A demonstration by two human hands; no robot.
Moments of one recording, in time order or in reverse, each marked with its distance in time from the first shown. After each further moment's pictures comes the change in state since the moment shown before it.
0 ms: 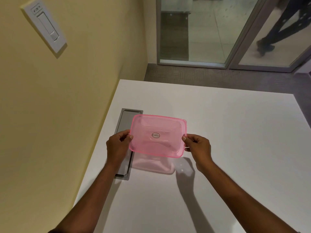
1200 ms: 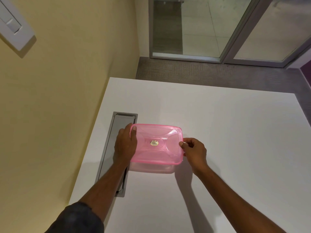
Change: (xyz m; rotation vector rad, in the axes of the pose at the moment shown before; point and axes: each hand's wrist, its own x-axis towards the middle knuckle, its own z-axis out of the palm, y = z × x) left_hand 0.090 -0.029 0.080 0.370 -0.039 0.148; right_hand 0.072 0.038 0.037 -0.207 0.096 0.067
